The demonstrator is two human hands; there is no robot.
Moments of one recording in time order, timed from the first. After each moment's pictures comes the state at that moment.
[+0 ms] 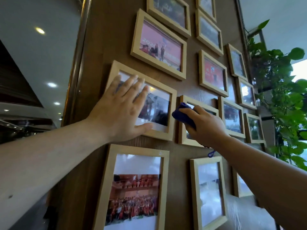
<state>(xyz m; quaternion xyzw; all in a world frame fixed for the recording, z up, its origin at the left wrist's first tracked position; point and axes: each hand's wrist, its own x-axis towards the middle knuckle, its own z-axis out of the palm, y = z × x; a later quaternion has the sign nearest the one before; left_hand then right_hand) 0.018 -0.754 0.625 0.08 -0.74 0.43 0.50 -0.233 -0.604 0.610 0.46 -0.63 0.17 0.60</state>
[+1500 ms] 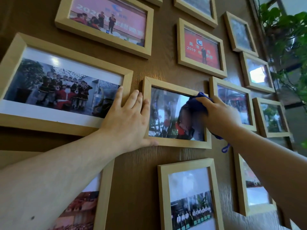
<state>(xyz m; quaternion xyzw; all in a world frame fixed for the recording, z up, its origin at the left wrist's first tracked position) -0.188 -0.711 0.611 0.24 -0.74 0.49 0.40 -0.448 -0.585 0.626 0.39 -0.67 0.27 0.58</state>
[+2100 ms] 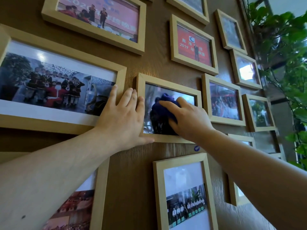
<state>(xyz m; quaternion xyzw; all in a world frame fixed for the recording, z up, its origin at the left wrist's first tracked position) -0.191 -0.714 0.609 0.23 -0.73 0.49 0.41 -0.388 -0.613 0.607 0.50 -0.57 0.19 0.63</state>
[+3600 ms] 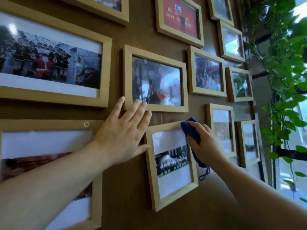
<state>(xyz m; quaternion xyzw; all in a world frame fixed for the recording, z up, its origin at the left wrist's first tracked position) -0.179 -0.697 0.513 0.10 -0.79 0.51 0.32 -0.427 -0.565 0.429 0.43 -0.69 0.44 0.39</state>
